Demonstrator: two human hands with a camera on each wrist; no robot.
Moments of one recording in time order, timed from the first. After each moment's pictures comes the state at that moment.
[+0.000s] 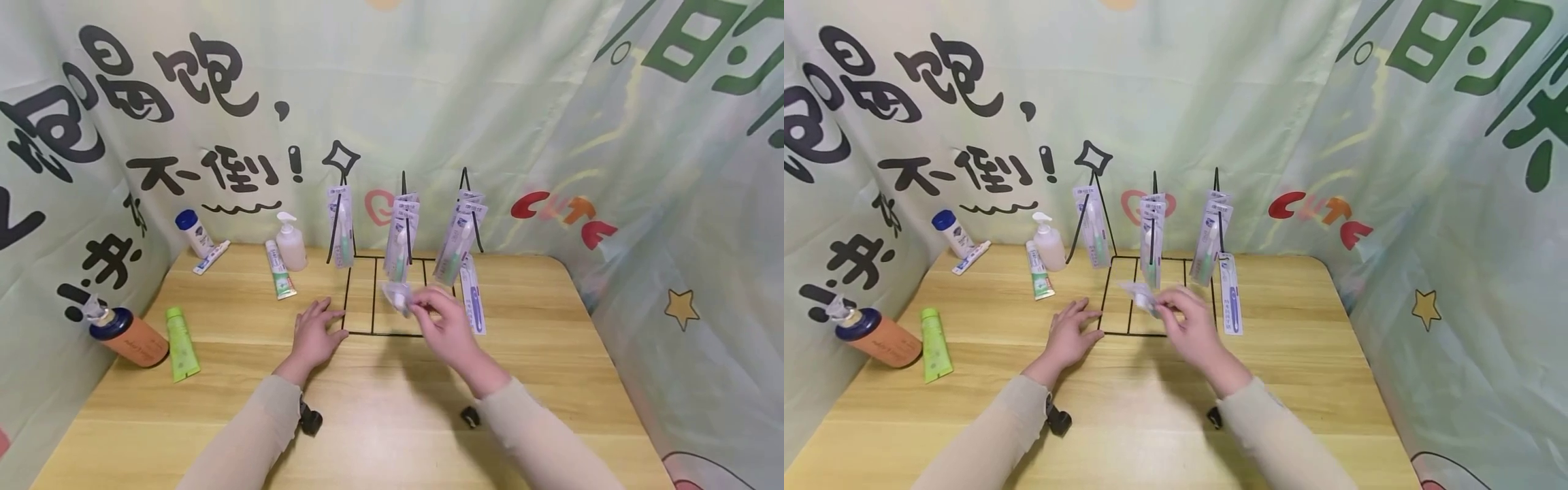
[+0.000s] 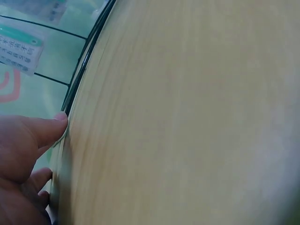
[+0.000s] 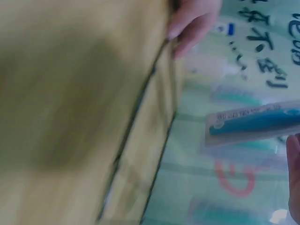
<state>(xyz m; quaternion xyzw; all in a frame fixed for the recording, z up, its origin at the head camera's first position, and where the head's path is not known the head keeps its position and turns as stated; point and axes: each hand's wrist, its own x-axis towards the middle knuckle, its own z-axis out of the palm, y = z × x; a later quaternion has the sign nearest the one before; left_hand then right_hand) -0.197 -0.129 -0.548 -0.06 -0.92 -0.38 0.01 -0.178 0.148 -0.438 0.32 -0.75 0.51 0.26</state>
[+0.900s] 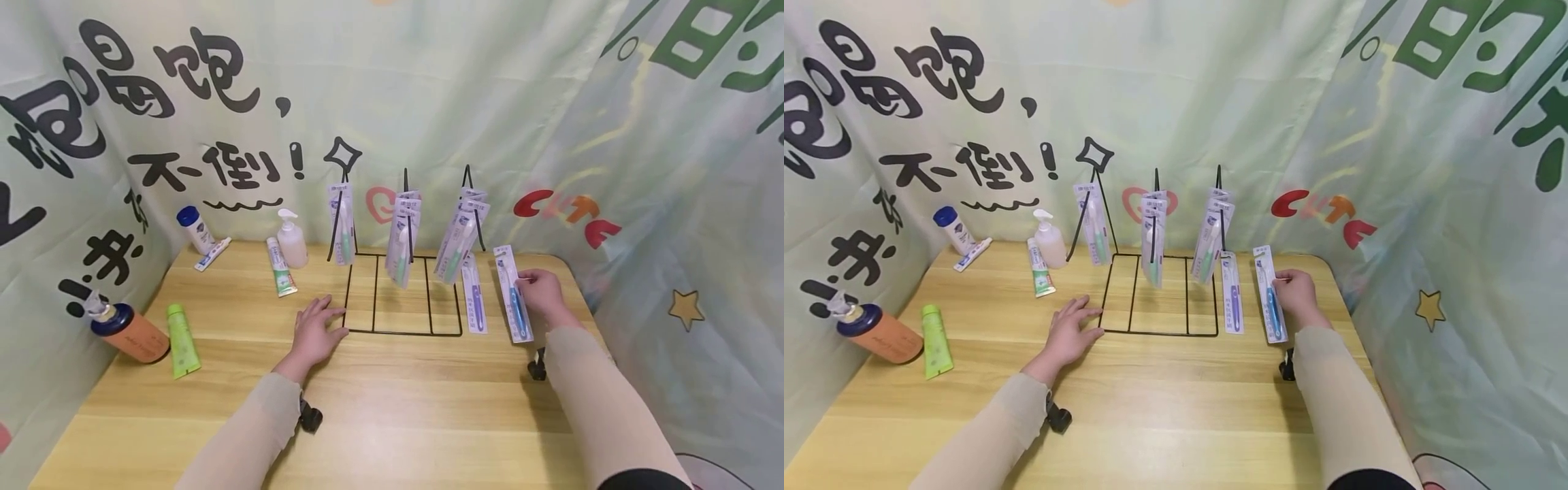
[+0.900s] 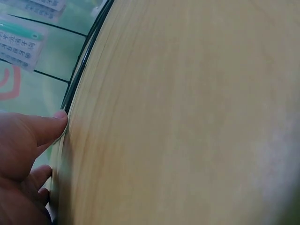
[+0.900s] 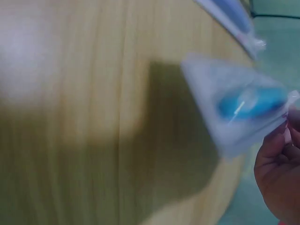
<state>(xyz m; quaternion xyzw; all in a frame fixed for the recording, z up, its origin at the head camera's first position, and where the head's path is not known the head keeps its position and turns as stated) -0.197 -0.131 -0.547 -0.07 -0.92 -0.39 0.01 -0.269 0.341 -0.468 -0.12 -0.91 0.39 0.02</state>
